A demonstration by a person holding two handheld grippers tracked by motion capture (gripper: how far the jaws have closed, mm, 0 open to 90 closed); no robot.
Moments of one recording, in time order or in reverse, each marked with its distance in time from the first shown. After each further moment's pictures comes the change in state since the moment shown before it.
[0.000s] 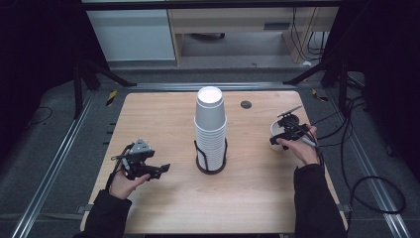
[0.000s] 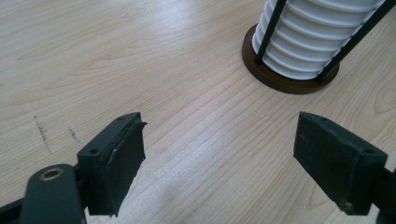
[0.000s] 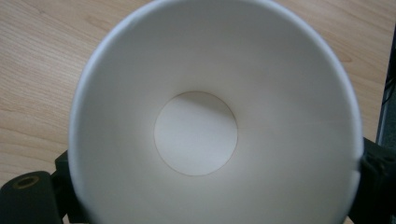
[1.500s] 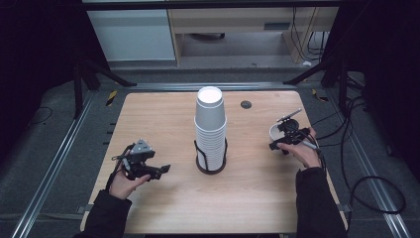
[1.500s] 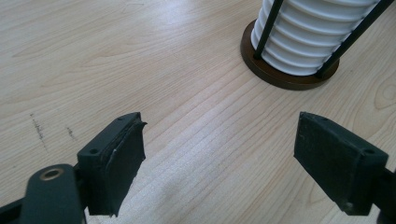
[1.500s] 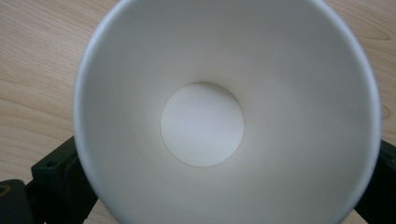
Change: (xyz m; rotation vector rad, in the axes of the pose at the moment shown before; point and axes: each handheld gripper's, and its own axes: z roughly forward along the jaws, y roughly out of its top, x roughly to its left) left arm -0.001 0.000 0.001 0.013 -0.003 0.006; right arm 0.000 -0.011 0.008 0.044 0.052 -0.021
